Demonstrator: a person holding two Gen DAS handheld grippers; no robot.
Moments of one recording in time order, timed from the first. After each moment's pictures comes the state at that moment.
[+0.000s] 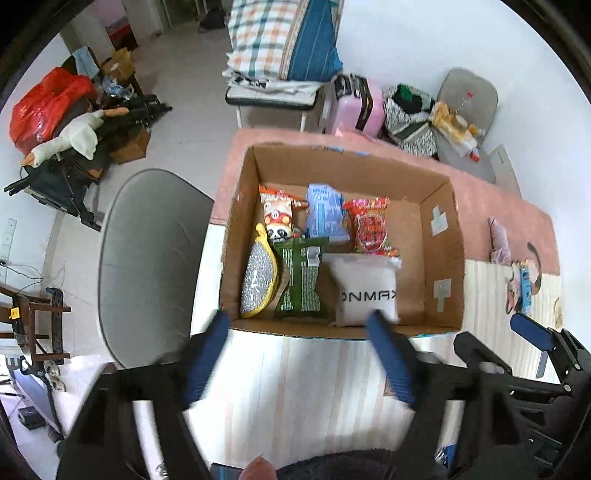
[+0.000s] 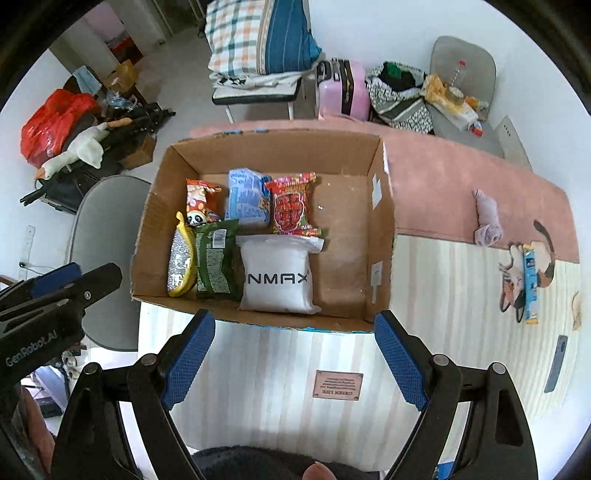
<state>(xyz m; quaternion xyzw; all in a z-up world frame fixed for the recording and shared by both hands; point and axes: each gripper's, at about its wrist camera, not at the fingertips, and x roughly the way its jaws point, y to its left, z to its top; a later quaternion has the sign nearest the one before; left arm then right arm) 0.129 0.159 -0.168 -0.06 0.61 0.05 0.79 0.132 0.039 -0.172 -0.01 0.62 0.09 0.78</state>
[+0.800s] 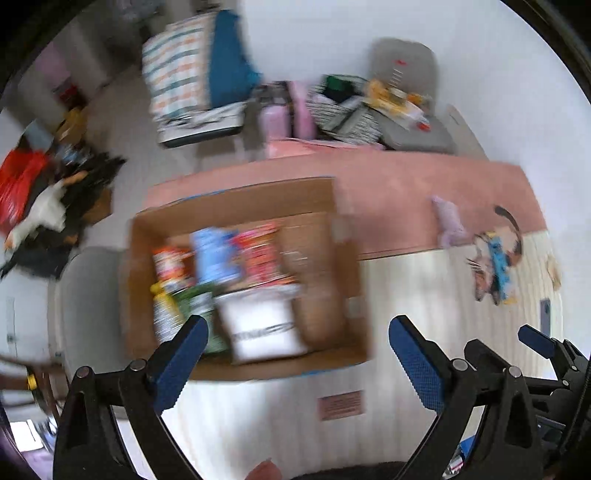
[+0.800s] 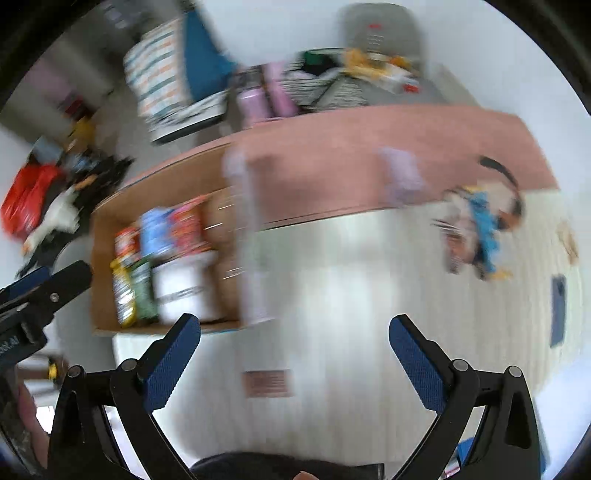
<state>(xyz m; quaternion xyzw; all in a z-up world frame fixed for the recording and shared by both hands) 0.189 -0.039 -0.182 0.05 0.61 -0.04 0.79 0.131 -0.184 -0.189 0.12 0.63 -0.04 0.77</state>
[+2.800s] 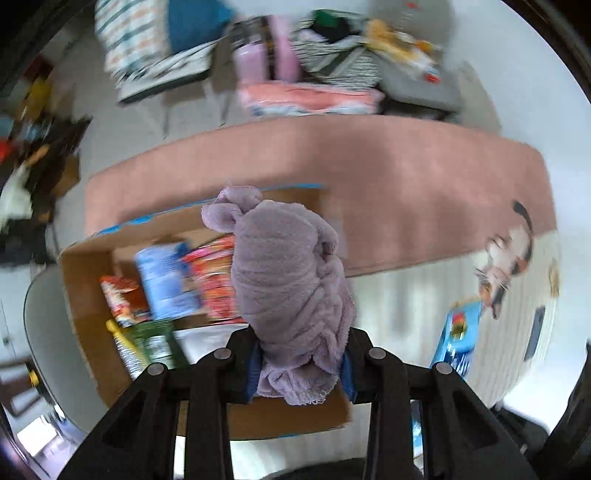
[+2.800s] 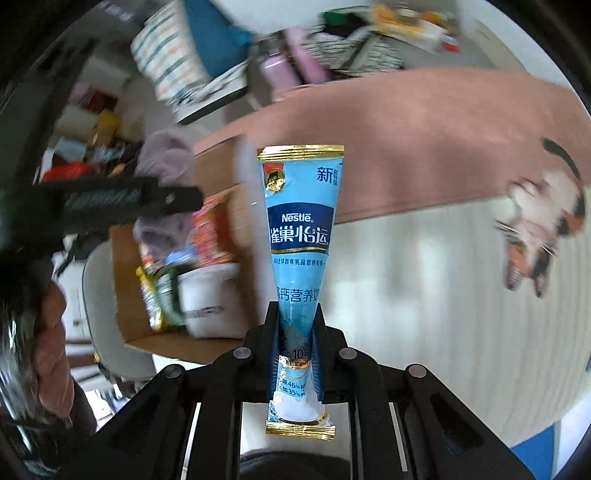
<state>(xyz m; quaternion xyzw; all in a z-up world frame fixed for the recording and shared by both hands) 0.303 -0.012 -0.261 0.02 0.72 -0.04 0.69 0.211 -0.097 -0.245 0.17 0.68 0.10 0.71</state>
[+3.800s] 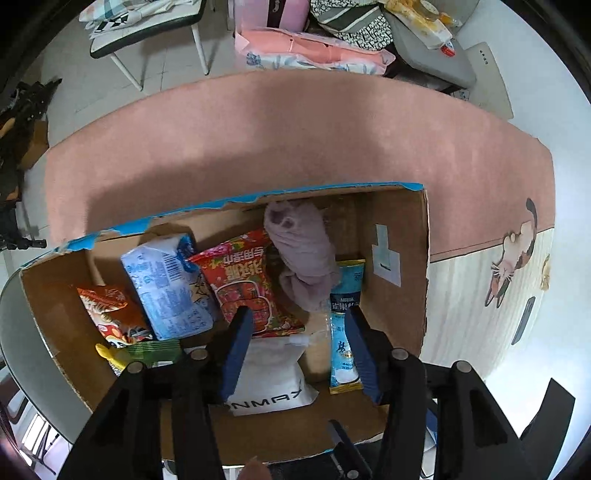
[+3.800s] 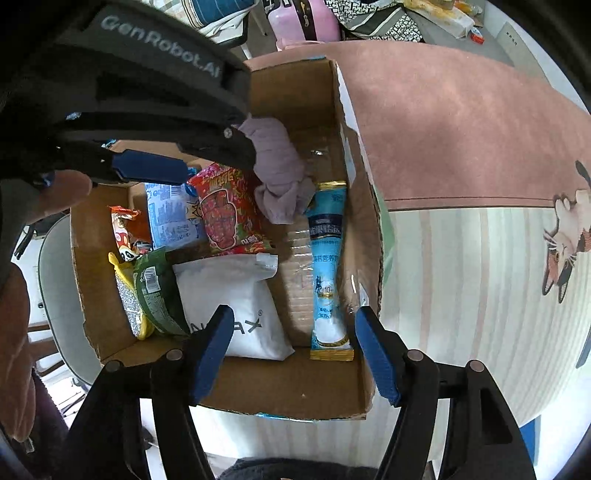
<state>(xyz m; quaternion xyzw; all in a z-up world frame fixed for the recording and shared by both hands) 0.350 0.035 -0.326 -0.02 0.79 -0.08 0.61 0.247 -0.013 -0.312 0.10 0.74 0.05 0.66</state>
